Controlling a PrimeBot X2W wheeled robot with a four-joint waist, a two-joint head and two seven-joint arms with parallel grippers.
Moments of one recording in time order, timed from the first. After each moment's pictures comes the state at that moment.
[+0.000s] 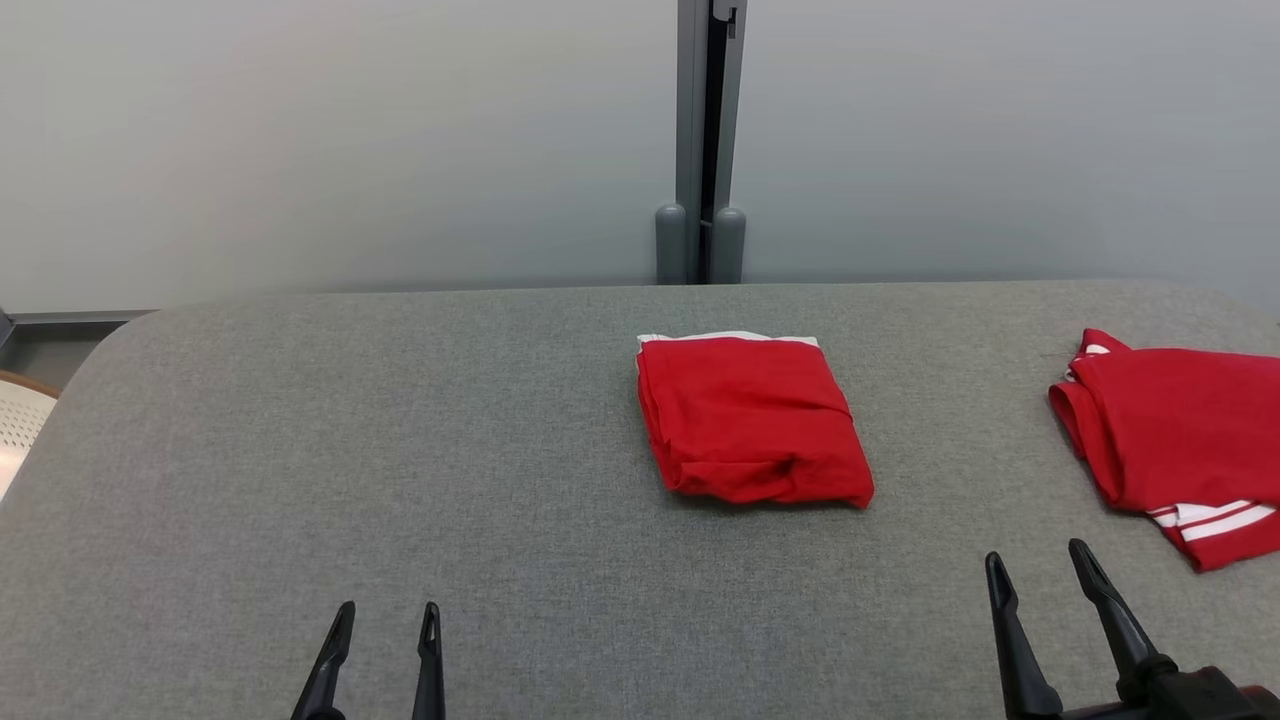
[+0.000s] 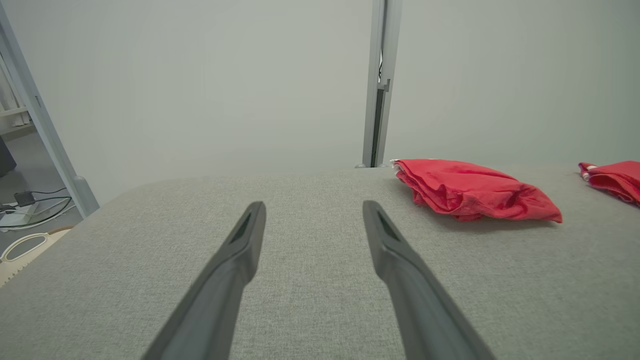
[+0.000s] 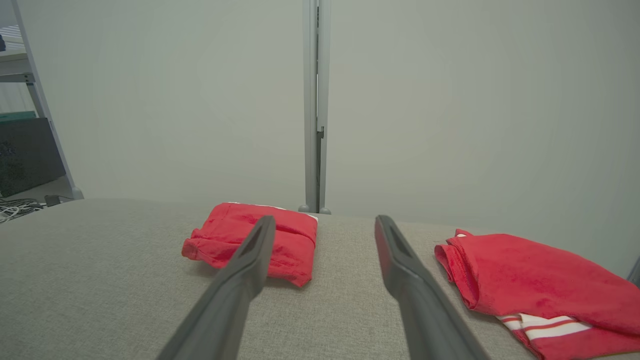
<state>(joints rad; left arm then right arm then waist) 0.23 0.05 -0.14 0.05 -0.10 0.09 -0.26 0.16 -0.08 0.07 0.05 0.06 0.13 -0.26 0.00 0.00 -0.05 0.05</state>
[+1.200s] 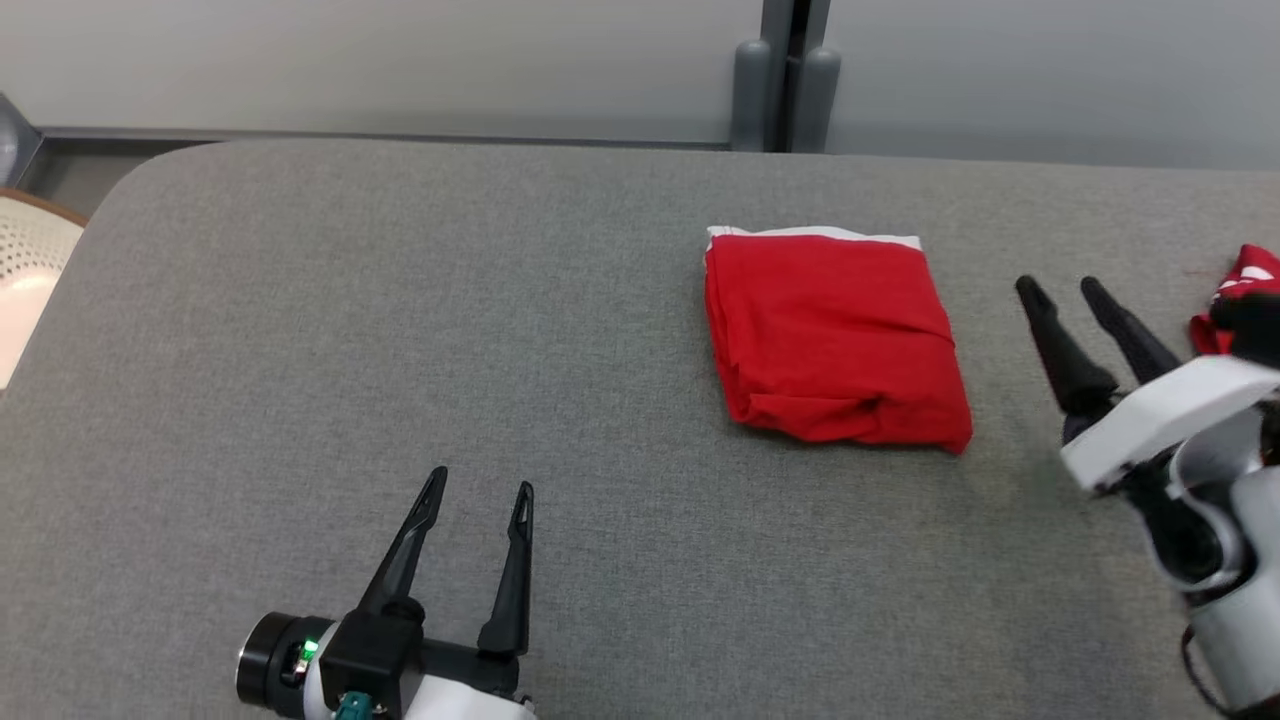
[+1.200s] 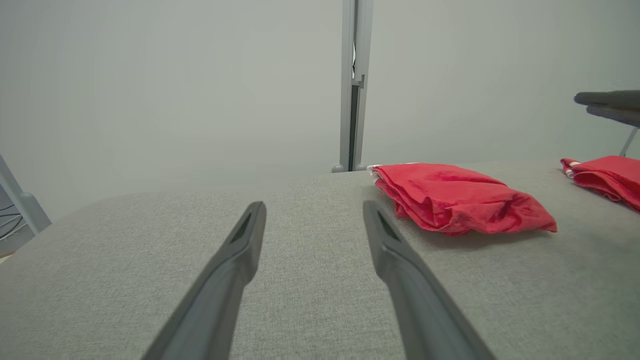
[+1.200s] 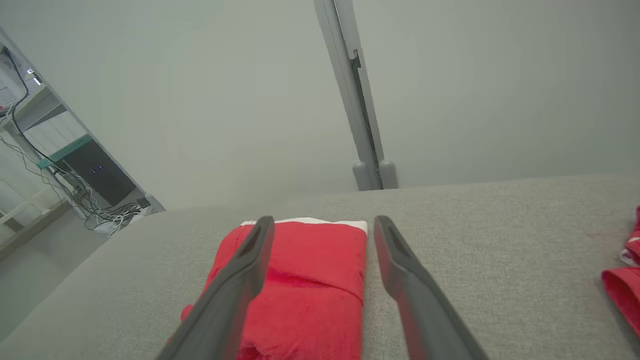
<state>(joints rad) 0.04 0.05 -0.27 0.02 -0.10 0.06 -0.26 -0.44 -0.35 0.25 0.35 0.73 0.13 0.11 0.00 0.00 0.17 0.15</state>
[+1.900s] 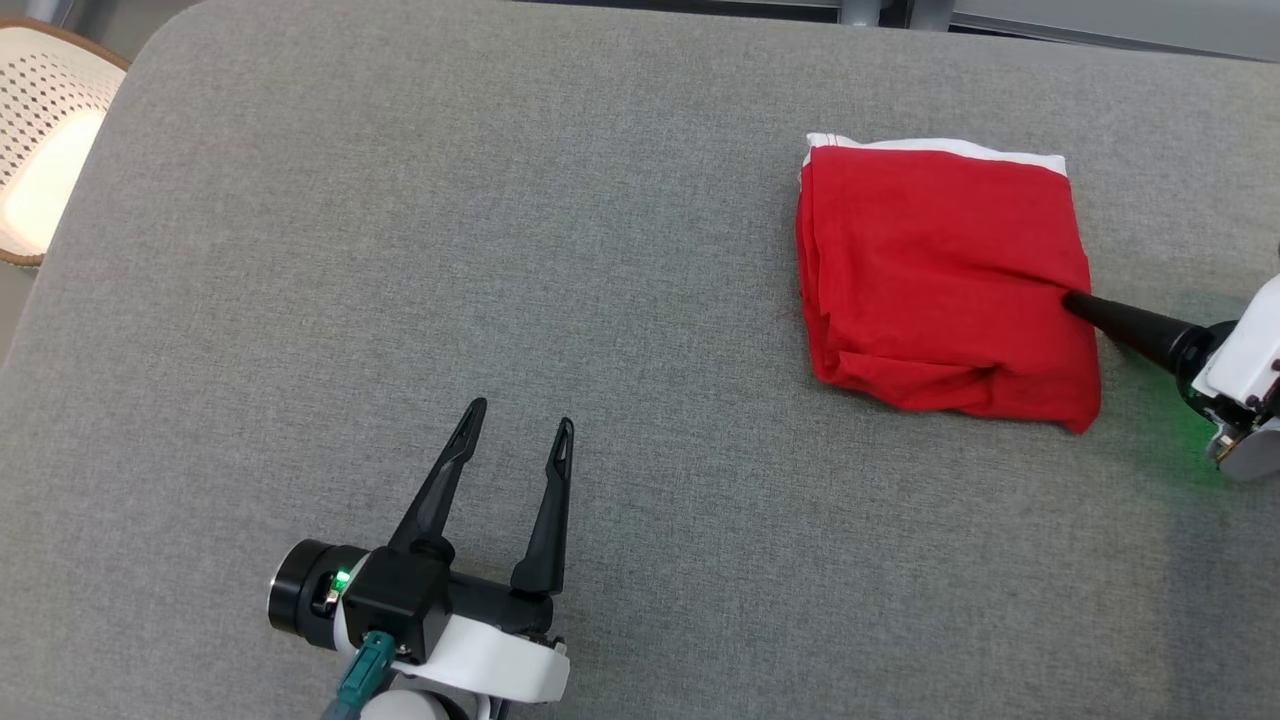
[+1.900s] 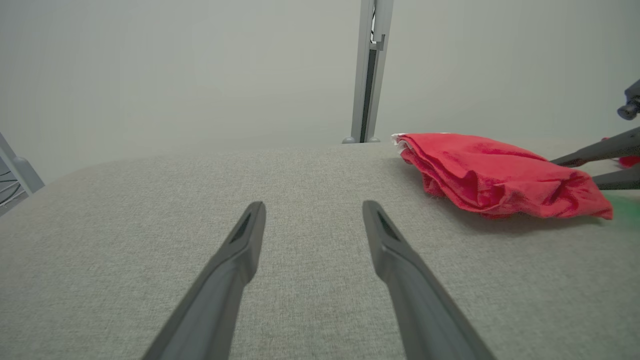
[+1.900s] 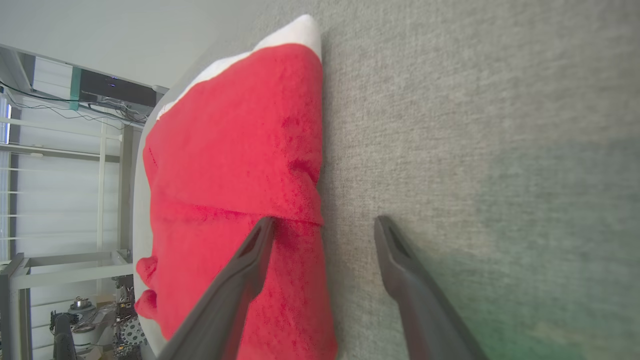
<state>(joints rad) -0.09 0.05 -0.34 0.02 -0.14 0.07 -0.26 -0.62 -0.48 0.17 0.54 1.17 0.13 0.79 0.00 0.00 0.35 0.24</state>
